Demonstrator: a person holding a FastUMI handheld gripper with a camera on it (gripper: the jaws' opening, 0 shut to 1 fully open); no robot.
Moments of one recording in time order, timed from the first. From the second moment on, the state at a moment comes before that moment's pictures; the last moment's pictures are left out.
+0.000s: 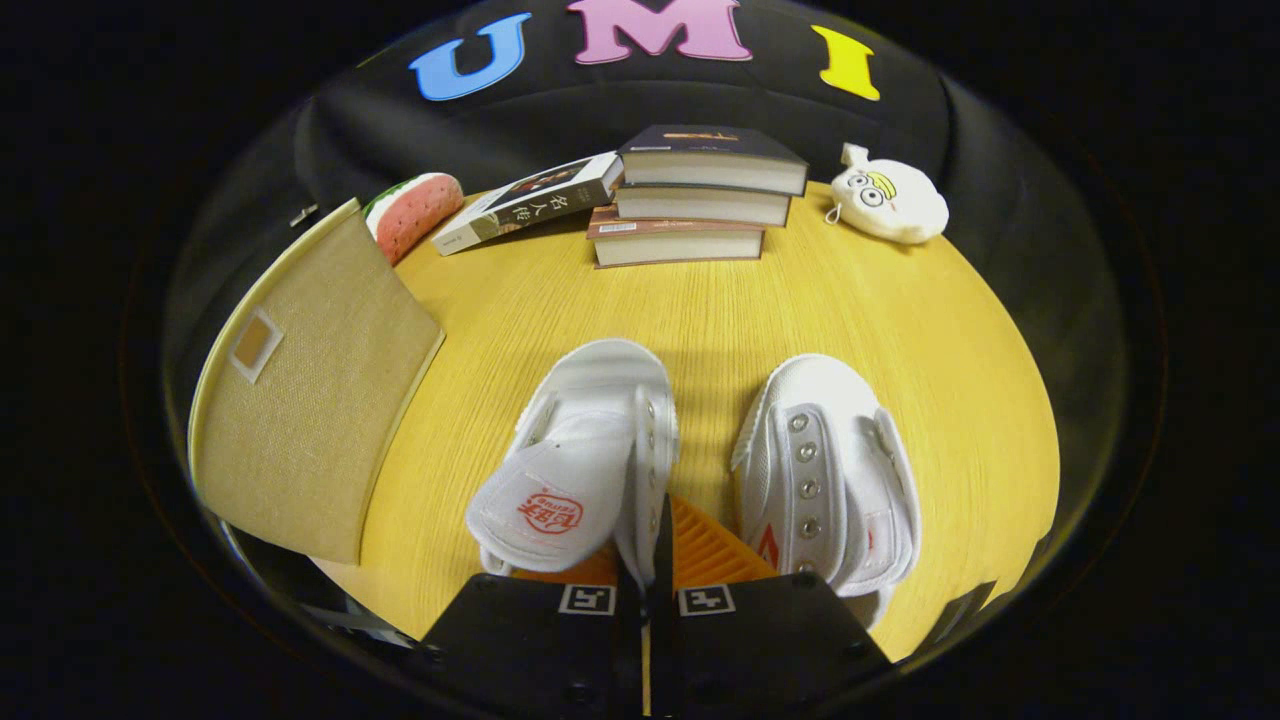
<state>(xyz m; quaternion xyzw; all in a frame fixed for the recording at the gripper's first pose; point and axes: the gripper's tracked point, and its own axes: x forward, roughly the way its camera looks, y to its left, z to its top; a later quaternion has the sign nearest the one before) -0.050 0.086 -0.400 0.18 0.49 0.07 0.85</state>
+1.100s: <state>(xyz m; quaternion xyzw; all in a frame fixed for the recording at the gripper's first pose) 0.015 0.197 -0.126 0.34 0.47 0.09 0.81</state>
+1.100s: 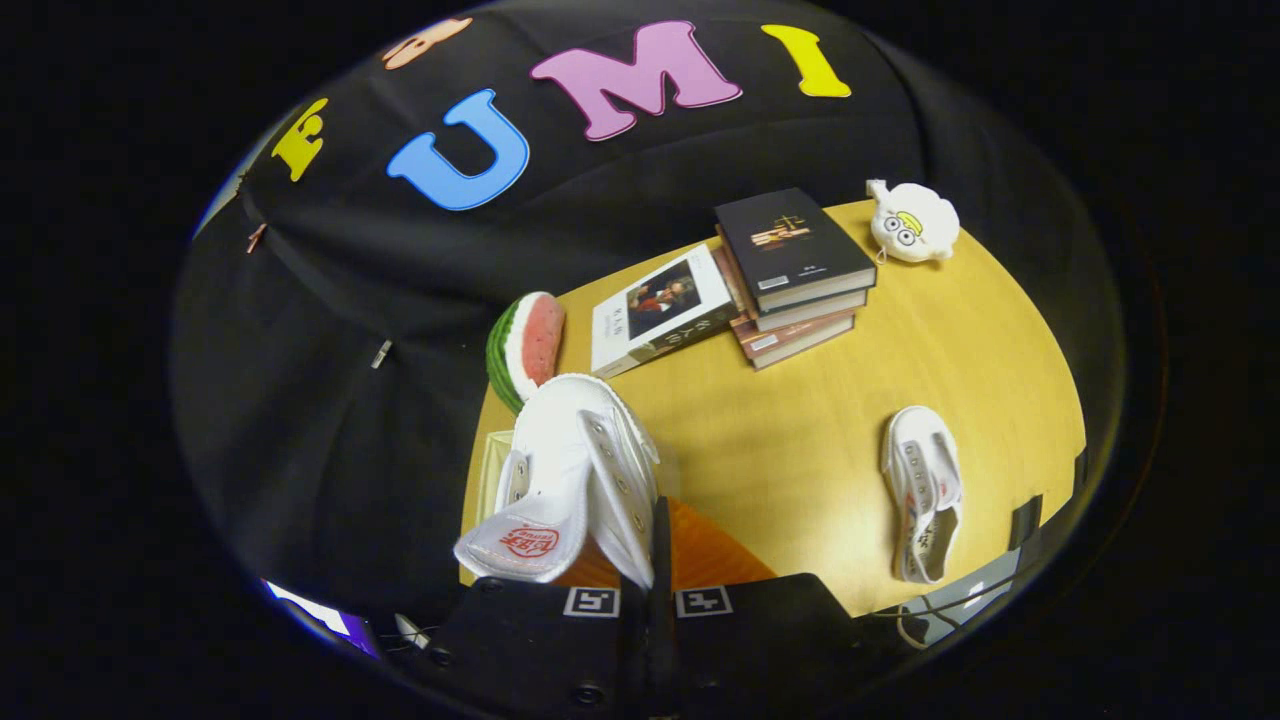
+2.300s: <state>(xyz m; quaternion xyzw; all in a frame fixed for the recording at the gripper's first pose) 0.028 0.398 -0.207 0.41 0.58 0.06 0.70</state>
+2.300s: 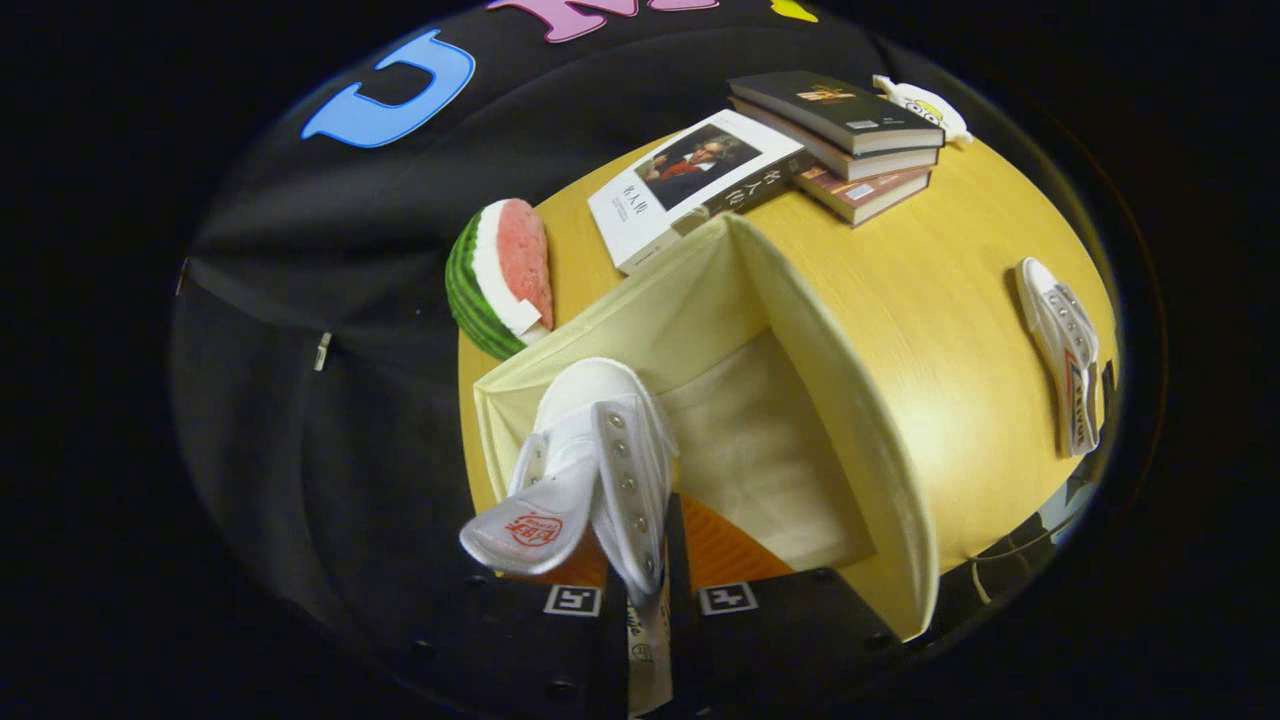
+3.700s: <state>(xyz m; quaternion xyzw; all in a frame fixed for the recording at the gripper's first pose) -0.036 0.021 -0.205 0.23 0.39 0.01 0.89</state>
